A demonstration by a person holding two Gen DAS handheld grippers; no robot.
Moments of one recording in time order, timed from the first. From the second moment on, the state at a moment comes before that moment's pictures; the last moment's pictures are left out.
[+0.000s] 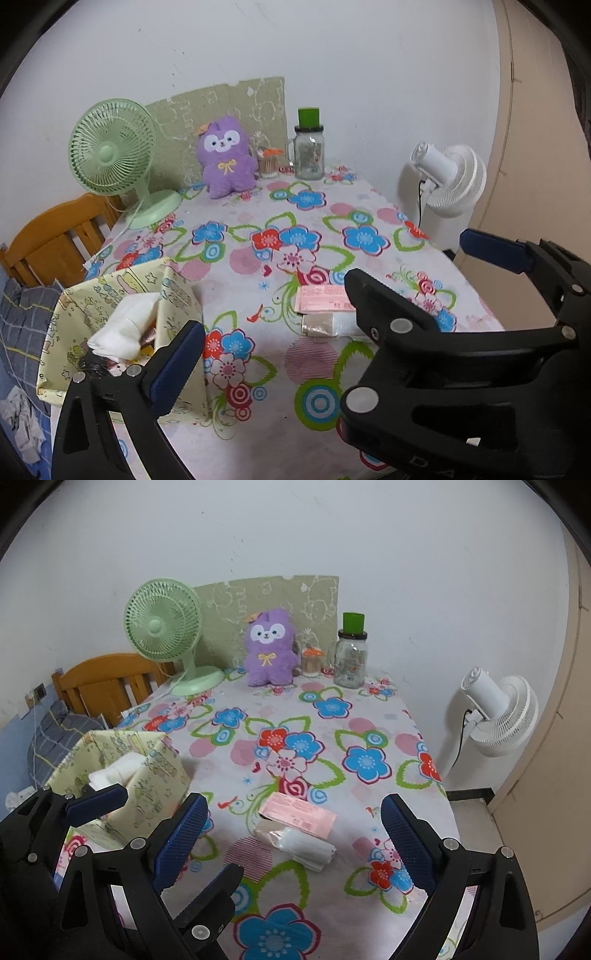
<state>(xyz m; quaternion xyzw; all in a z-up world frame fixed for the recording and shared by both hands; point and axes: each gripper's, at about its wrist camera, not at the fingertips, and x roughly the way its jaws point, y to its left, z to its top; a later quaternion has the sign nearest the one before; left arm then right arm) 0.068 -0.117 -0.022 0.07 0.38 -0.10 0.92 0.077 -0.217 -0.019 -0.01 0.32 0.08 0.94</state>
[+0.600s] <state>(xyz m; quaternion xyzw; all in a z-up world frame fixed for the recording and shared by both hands) 0.097 -0.133 -0.077 0.08 0.43 -0.12 0.89 0.105 -0.234 -0.076 -0.01 0.38 0.06 0.92</state>
